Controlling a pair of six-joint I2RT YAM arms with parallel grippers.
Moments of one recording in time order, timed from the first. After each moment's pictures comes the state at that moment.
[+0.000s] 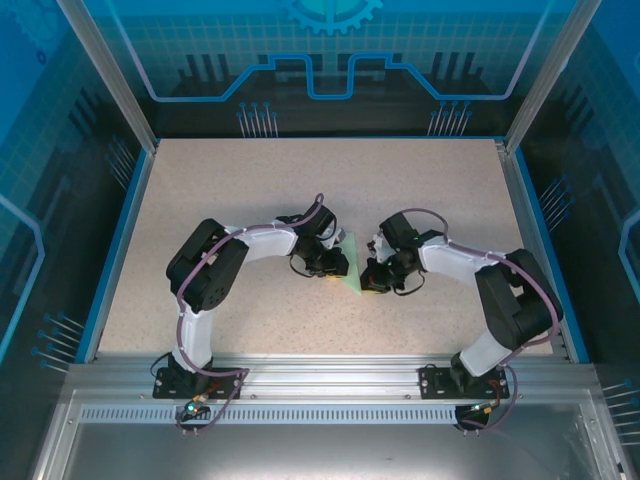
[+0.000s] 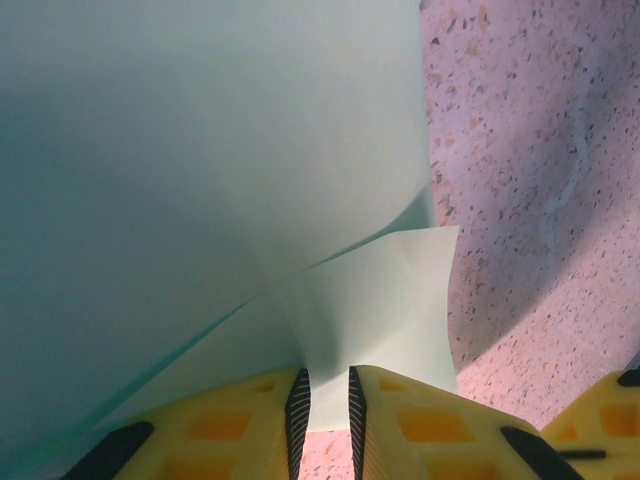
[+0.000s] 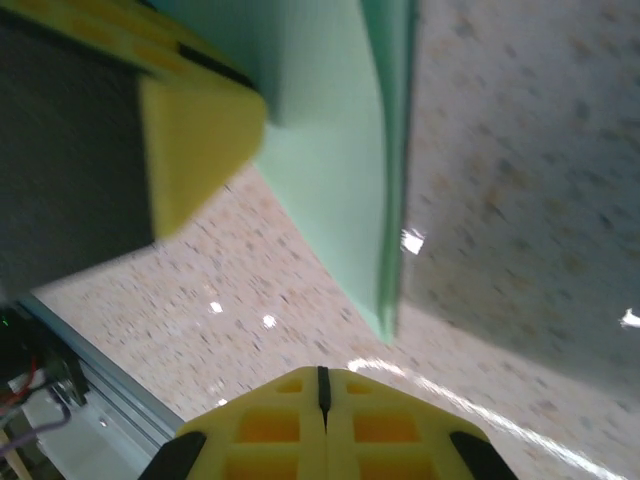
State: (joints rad) left arm -0.61 2.01 1.23 -0.42 0.52 -0.56; right arm 0.47 1.61 0.85 -0.53 -0.55 0.53
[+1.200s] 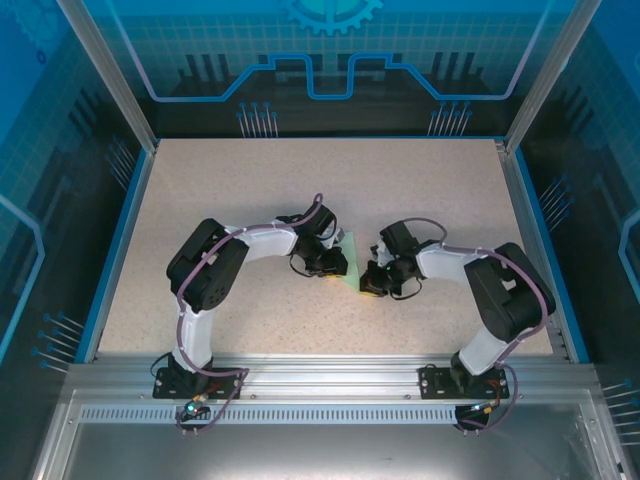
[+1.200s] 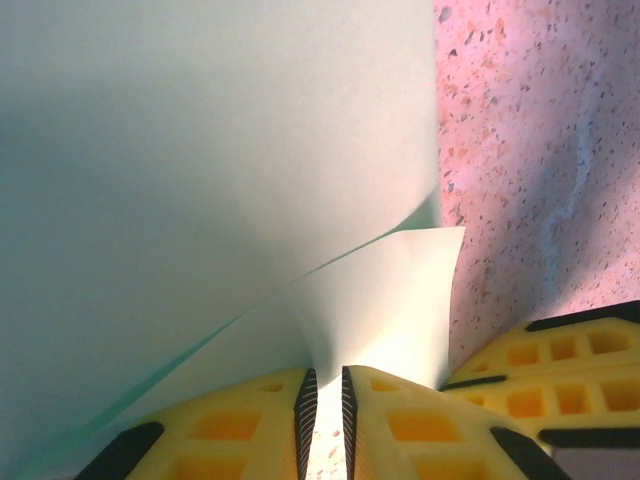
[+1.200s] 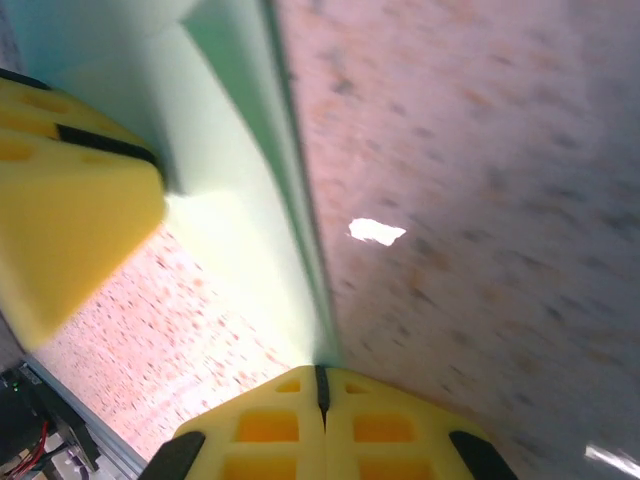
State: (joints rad) left arm -0.61 2.01 1.23 -0.42 0.51 -0.59; right arm 0.44 1.65 0.74 -0.36 -0.53 0.65
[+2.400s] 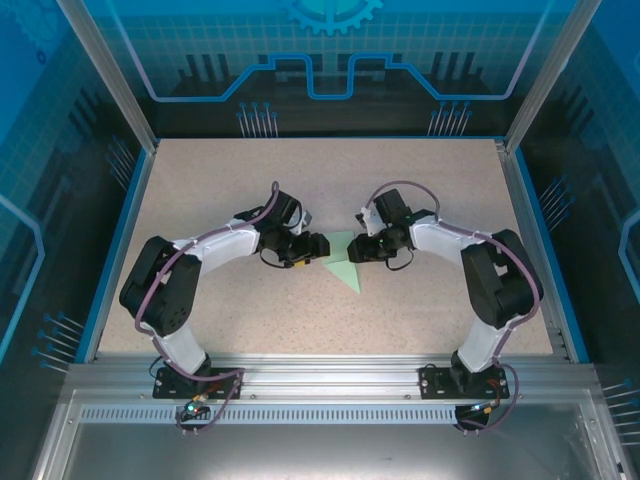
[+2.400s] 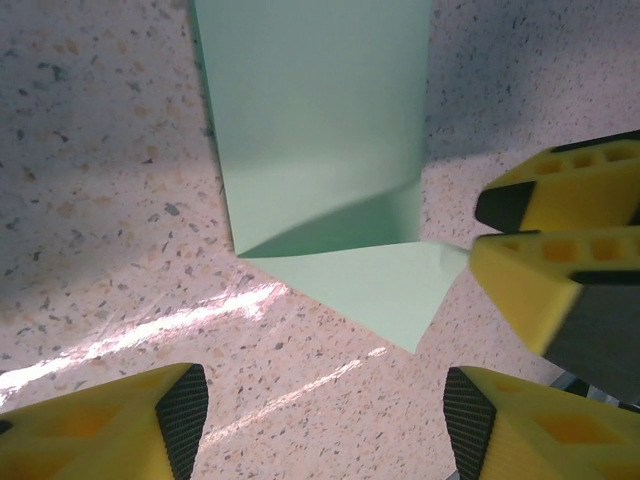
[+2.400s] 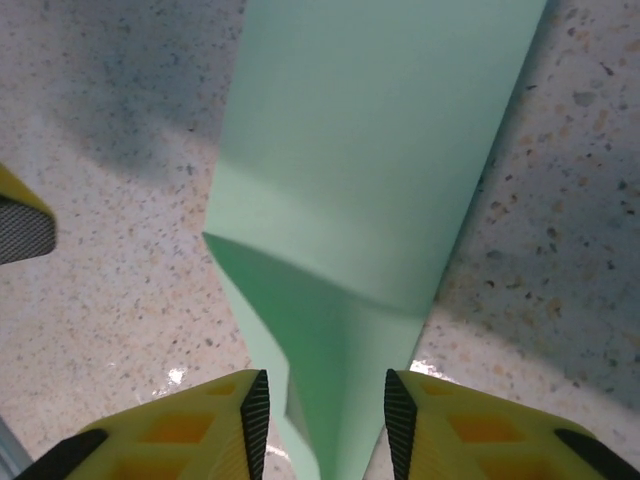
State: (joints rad) left arm -0.47 1.72 1.07 -0.43 0.50 -0.67; right arm 0.43 1.76 1.05 -0.46 -0.45 0.25
